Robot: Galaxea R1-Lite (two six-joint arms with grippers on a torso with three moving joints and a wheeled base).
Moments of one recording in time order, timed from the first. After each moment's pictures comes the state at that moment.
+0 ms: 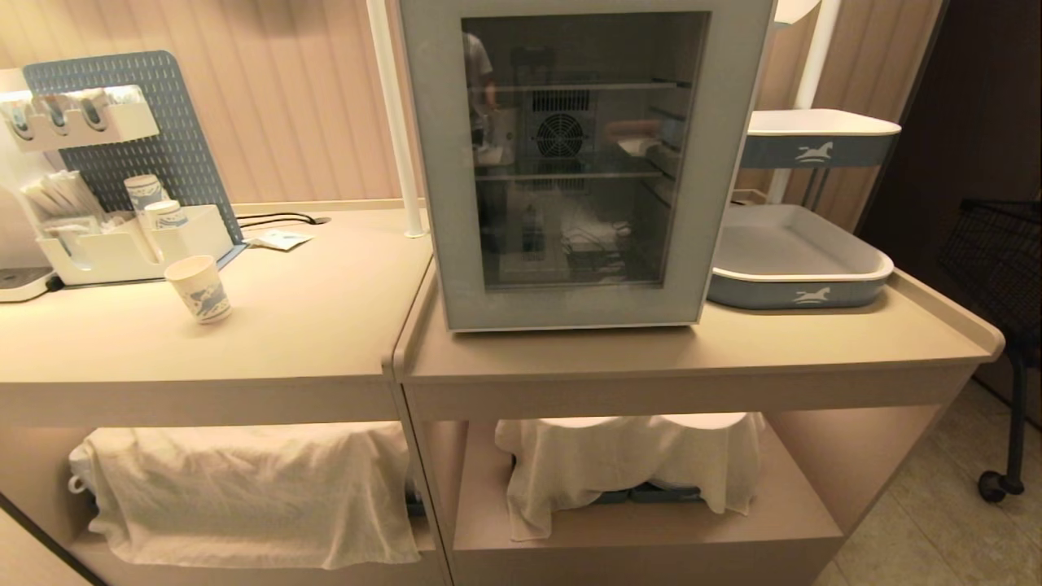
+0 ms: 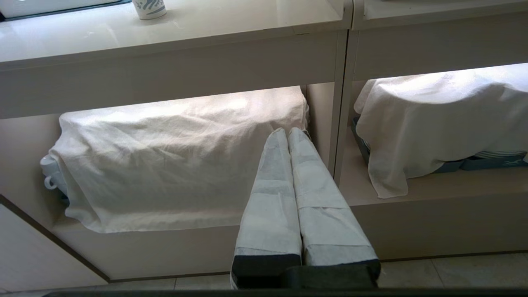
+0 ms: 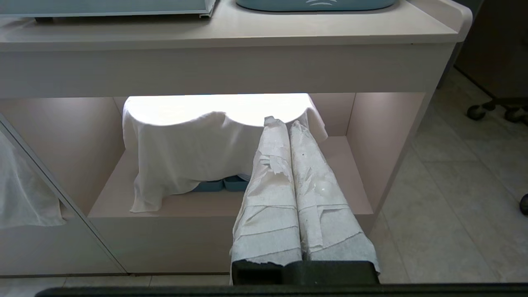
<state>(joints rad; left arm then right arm) 0.01 0.00 0.00 0.01 -0.02 0.10 0.00 0.00 0.00 0.00 0.00 -0.04</state>
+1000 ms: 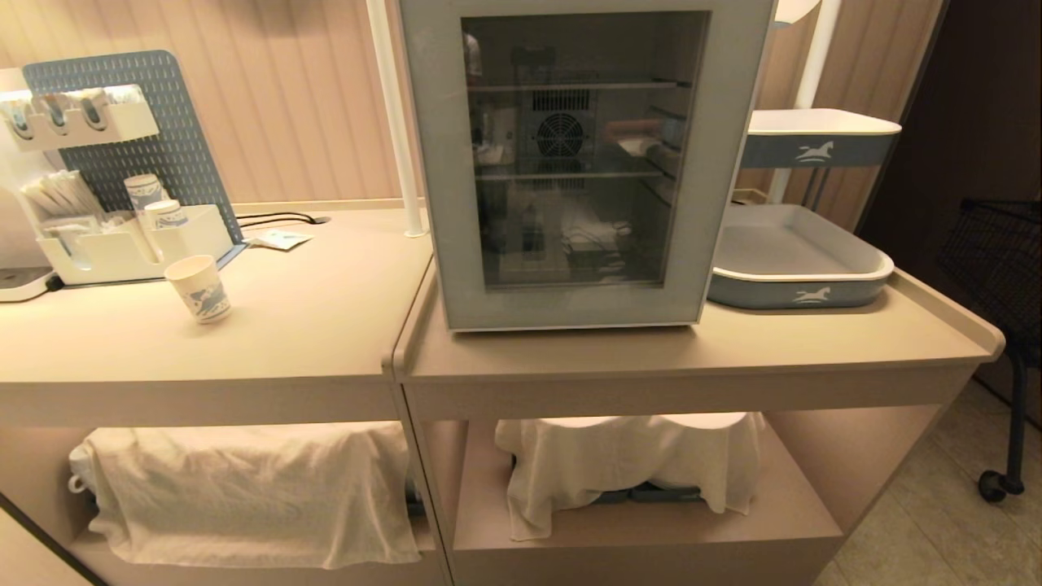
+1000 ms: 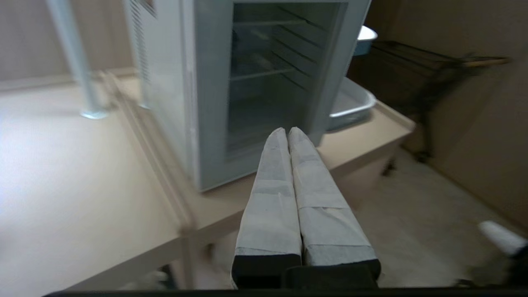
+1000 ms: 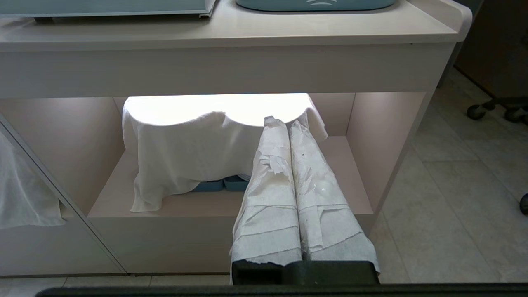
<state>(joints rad) 0.01 1.21 -1.70 0.46 -0.63 -0.18 0.00 0.00 0.00 0.00 0.00 -0.04</state>
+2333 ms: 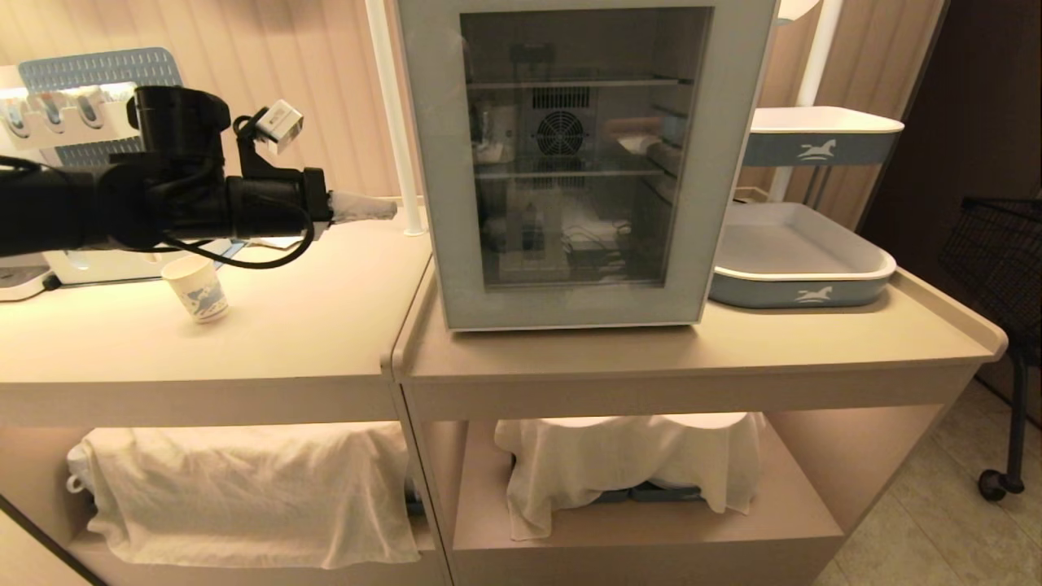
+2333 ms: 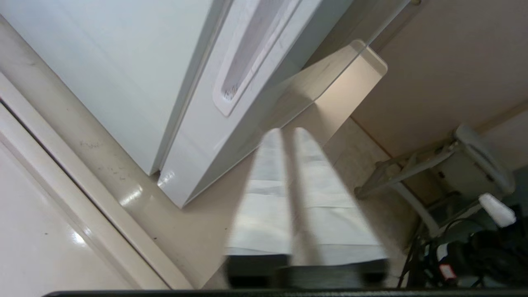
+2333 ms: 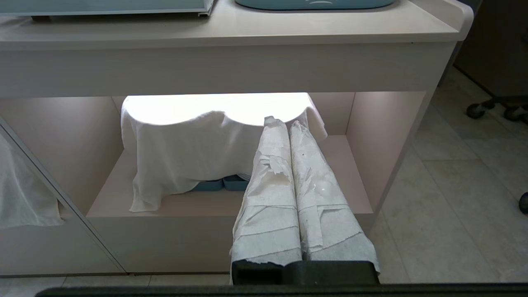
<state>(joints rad) -0.02 2.00 -1.75 0.02 -0.97 -0.22 0.00 0.00 0.00 0.00 0.00 -0.04</state>
